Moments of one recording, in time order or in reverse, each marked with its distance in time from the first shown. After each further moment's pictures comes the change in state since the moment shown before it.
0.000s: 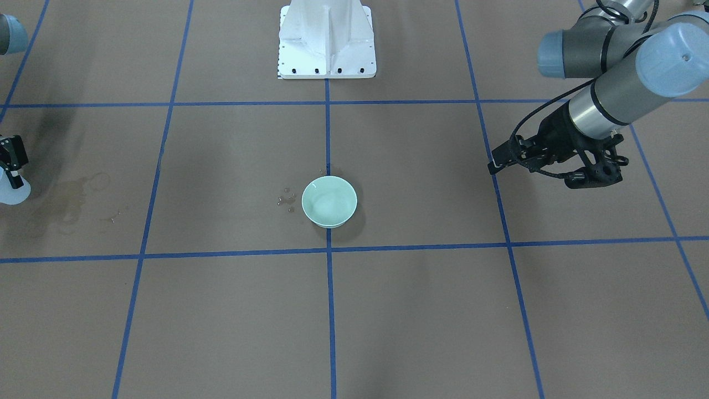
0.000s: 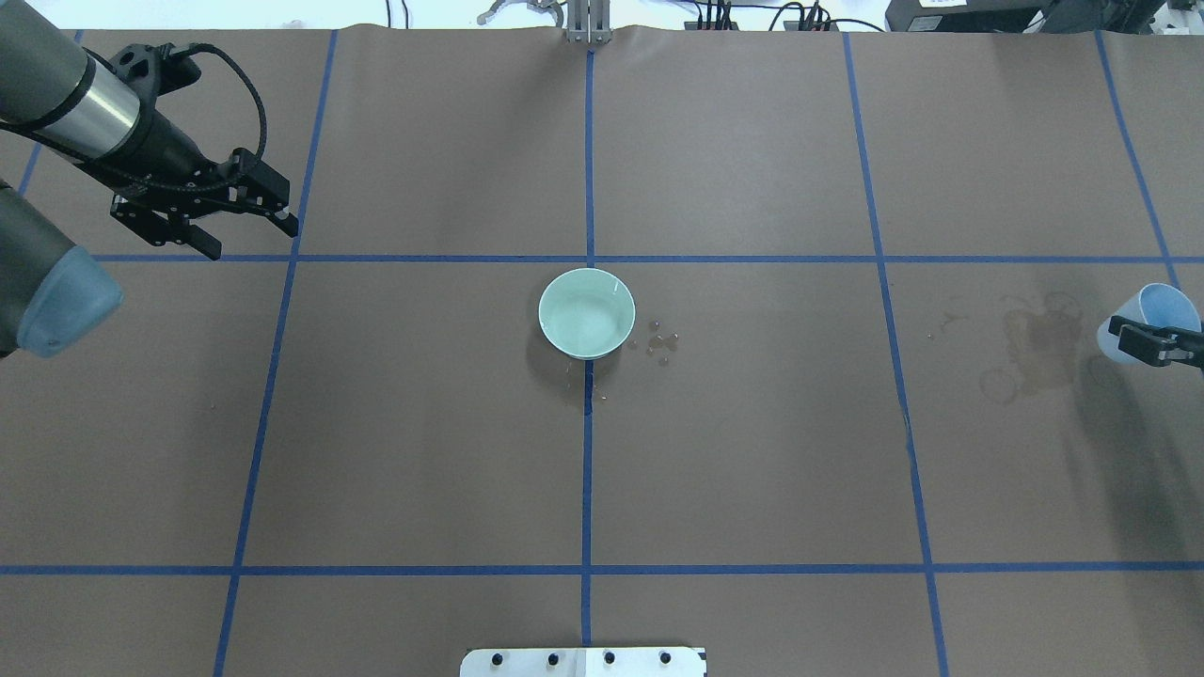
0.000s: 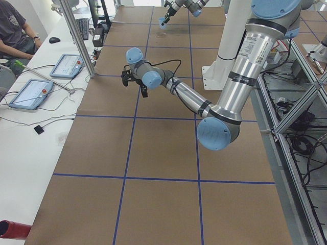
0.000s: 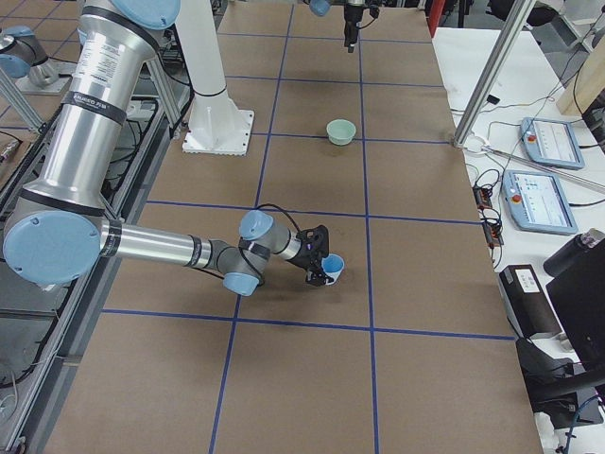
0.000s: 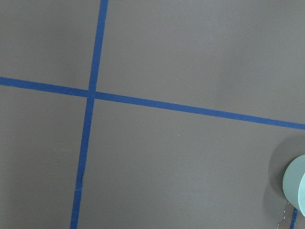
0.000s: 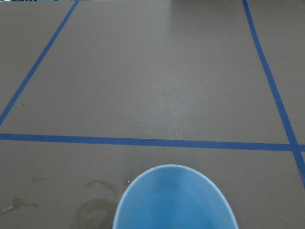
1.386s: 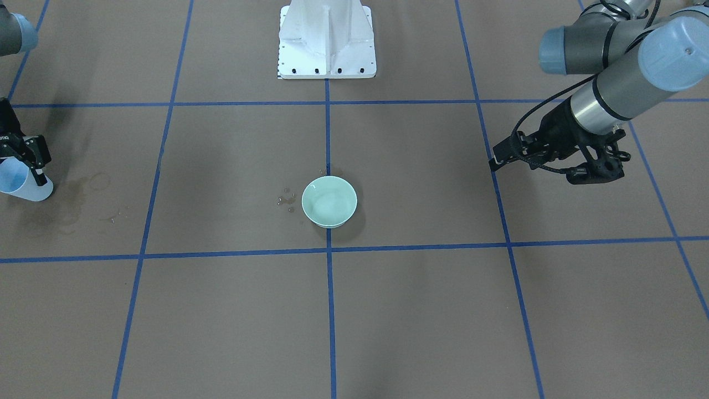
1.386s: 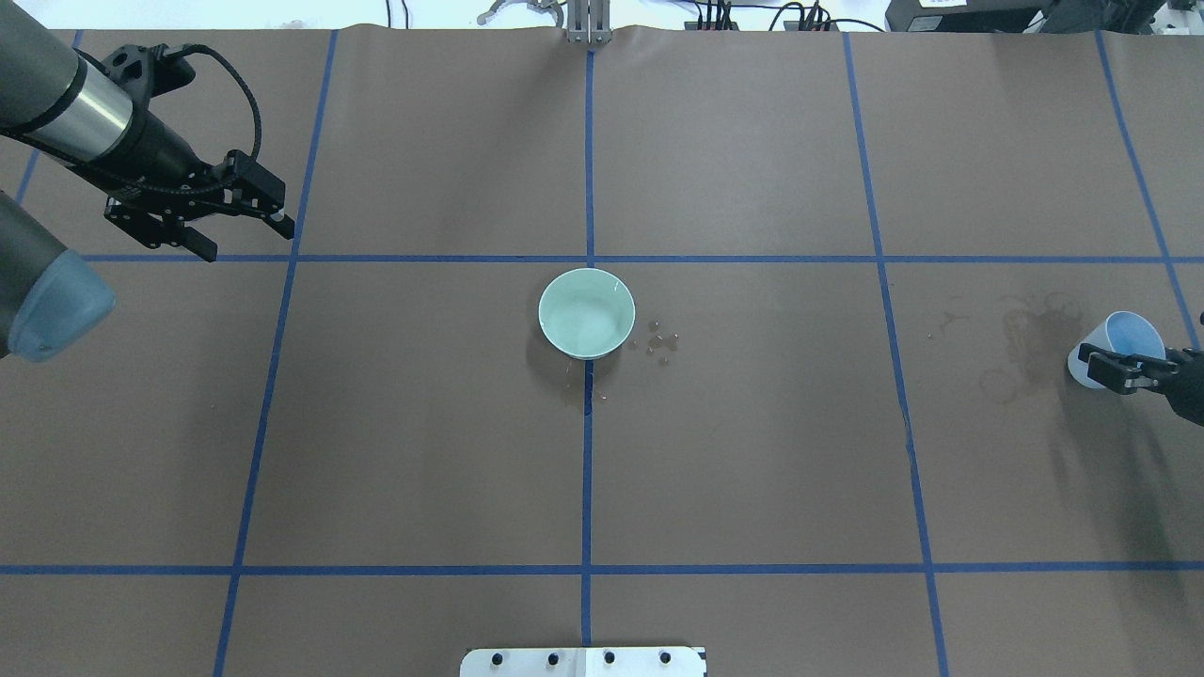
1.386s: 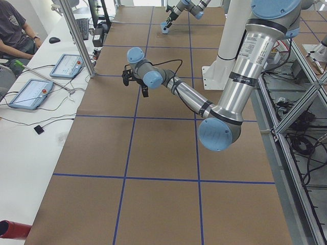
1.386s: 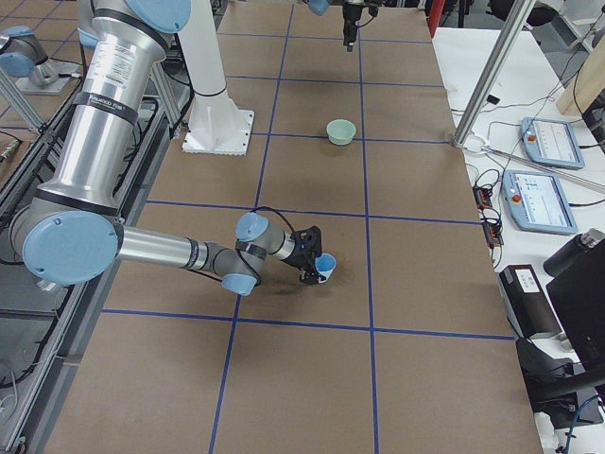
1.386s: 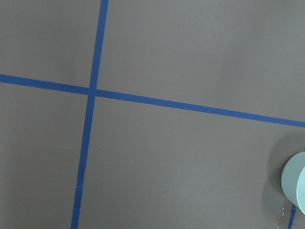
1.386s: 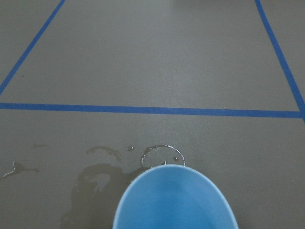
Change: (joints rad) left arm -0.001 0.011 -0.018 0.002 0.001 0.000; right arm -0.113 0.008 -0.027 0.013 -0.065 0.021
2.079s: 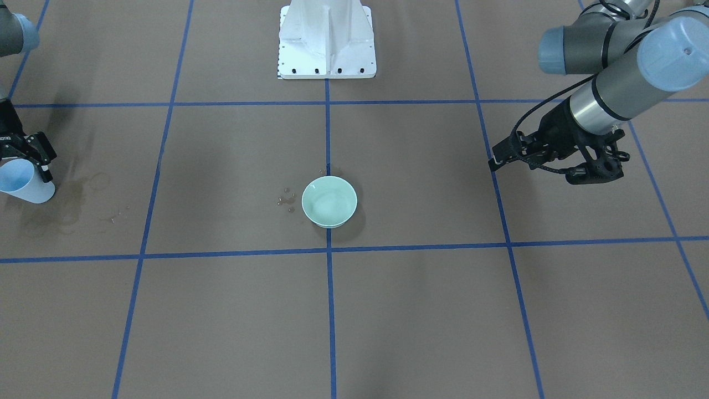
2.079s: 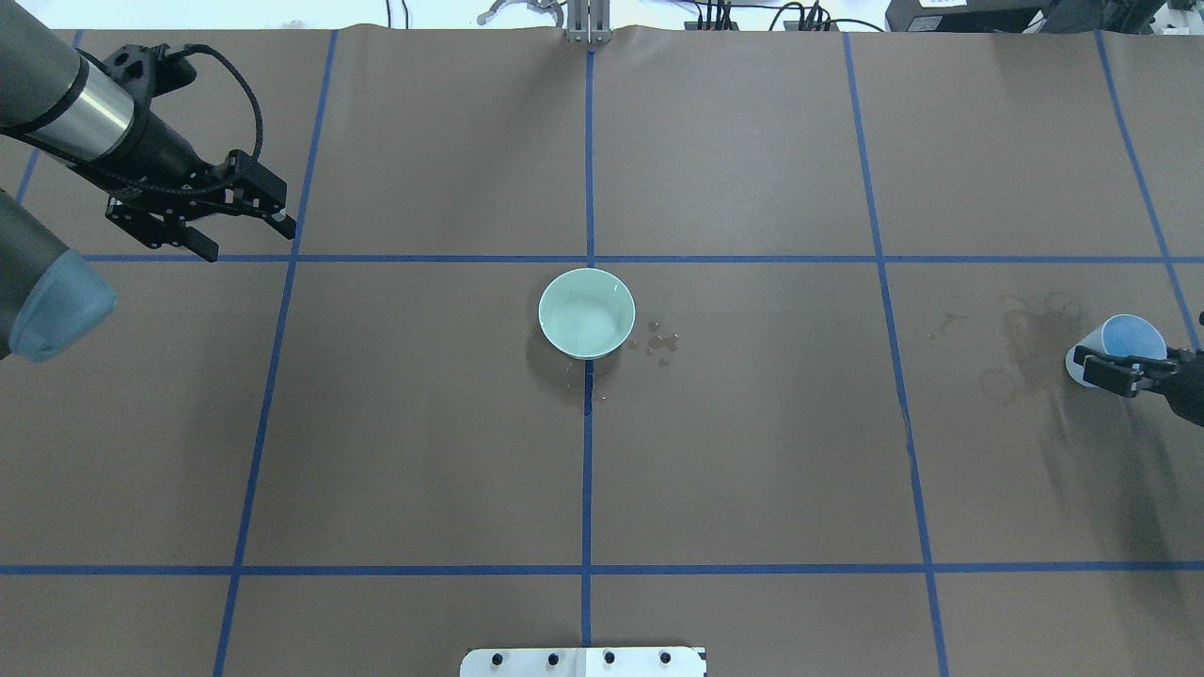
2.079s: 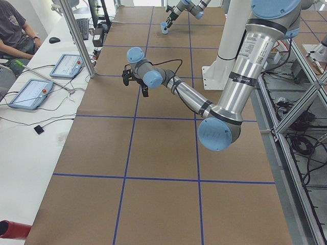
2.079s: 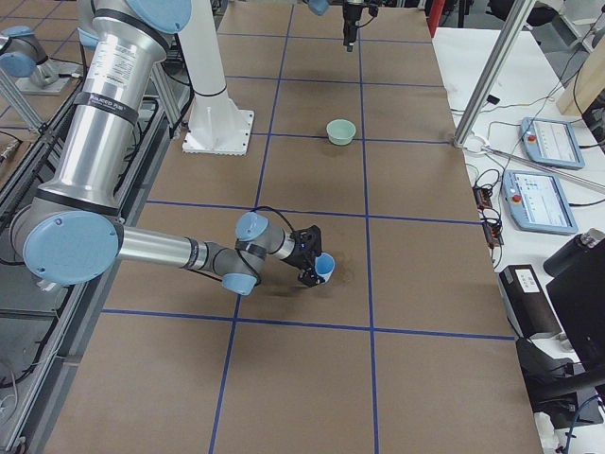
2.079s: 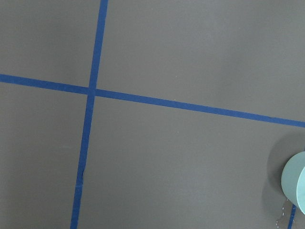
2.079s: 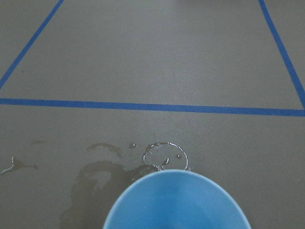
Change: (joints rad) left arm 0.001 -0.003 0.000 0.003 0.000 -0.001; right arm 0.000 -0.004 0.014 0.000 -0.001 -0.007
